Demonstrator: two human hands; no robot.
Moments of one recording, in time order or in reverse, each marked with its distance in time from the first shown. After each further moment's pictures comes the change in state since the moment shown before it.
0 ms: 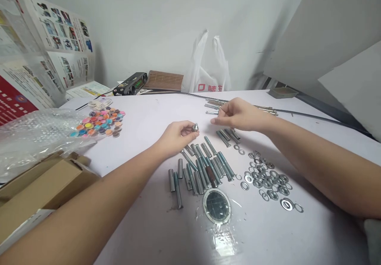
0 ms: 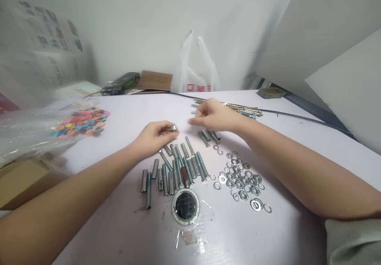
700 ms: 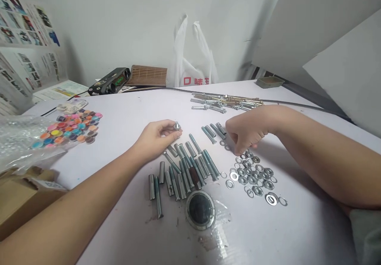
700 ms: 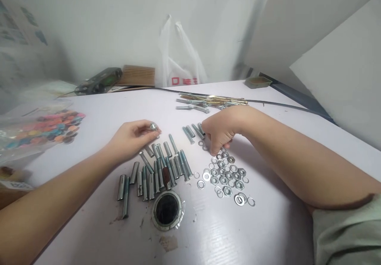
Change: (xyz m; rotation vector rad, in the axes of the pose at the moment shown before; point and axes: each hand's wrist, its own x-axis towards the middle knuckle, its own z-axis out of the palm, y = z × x) left_hand -0.003 0.011 -0.002 0.078 0.019 -0.053; right_hand -0.028 0.016 -0.019 -0.422 -0.667 0.268
